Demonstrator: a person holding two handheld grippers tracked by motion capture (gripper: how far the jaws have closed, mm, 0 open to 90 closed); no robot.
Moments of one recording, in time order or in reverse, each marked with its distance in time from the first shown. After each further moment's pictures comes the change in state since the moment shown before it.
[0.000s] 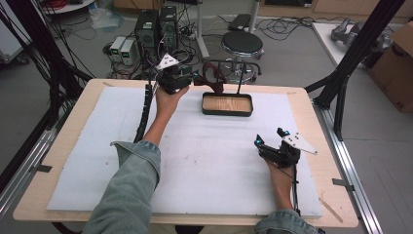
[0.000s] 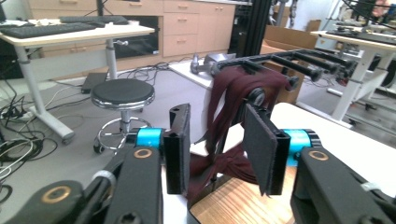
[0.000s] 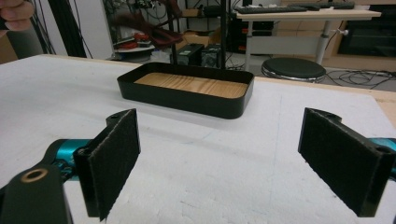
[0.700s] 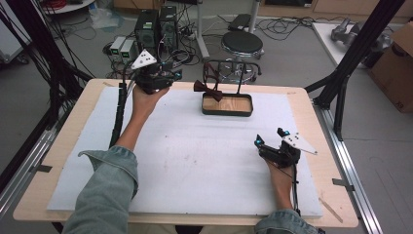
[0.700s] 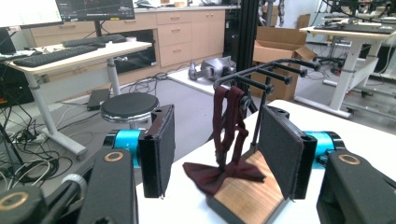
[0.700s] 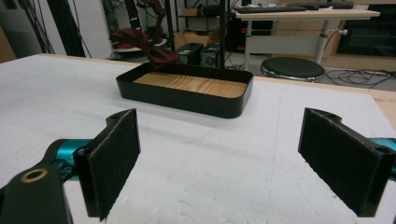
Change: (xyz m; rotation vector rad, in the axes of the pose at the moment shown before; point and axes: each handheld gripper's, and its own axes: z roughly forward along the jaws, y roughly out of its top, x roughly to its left) left arm 0.016 0.021 -0.074 -0.017 -0.025 0.097; right arm 0.000 0.000 0.000 0.003 -0.003 0.000
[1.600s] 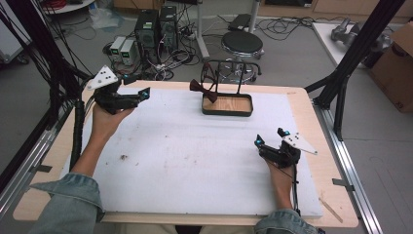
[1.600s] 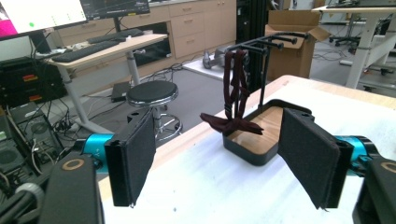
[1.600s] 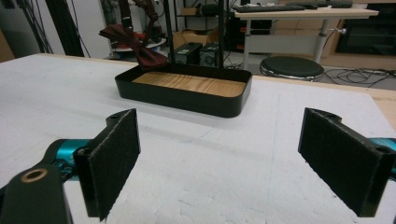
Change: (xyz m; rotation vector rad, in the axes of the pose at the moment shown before) left arm -0.001 -0.016 -0.110 0.038 0.063 0.058; right arm 0.000 0.000 0.000 0.002 -0.002 0.000
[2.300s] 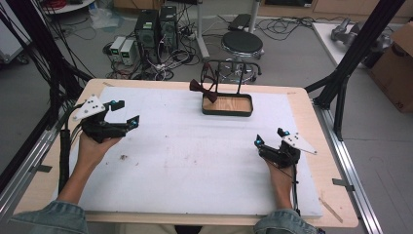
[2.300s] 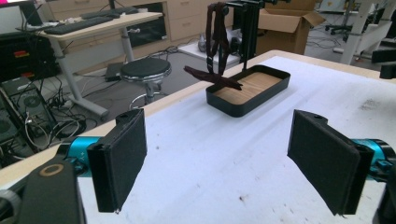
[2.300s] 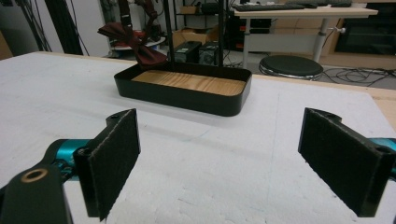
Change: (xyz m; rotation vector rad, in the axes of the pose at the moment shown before) left arm -0.025 -0.048 -0.054 0.044 -0.002 -0.045; right arm 0.001 0.000 0.000 0.007 -0.003 -0.002
